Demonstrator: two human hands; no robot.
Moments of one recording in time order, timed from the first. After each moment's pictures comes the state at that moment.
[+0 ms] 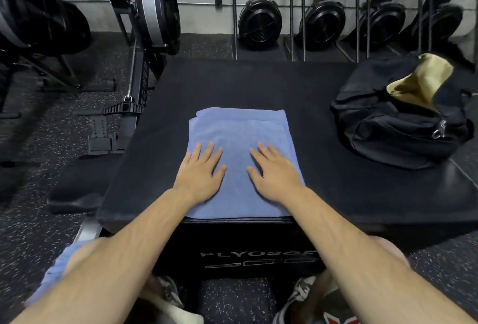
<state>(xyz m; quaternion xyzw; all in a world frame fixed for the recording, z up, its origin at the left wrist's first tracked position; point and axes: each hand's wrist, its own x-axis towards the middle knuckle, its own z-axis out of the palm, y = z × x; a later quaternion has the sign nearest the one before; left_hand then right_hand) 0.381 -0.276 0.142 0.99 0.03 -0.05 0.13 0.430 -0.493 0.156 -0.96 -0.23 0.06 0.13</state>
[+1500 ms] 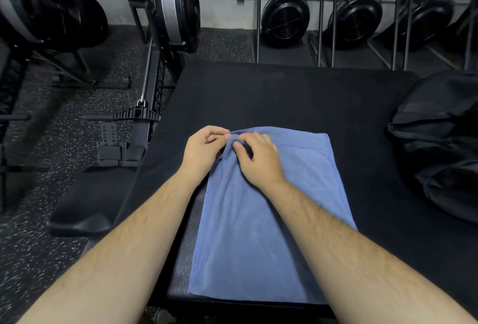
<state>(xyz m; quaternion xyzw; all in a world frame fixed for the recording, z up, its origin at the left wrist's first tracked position) 0.507 -0.201 0.159 0.72 0.15 0.13 0.66 0.551 -0.354 0.134 -0.88 -0.24 -0.09 0.40</state>
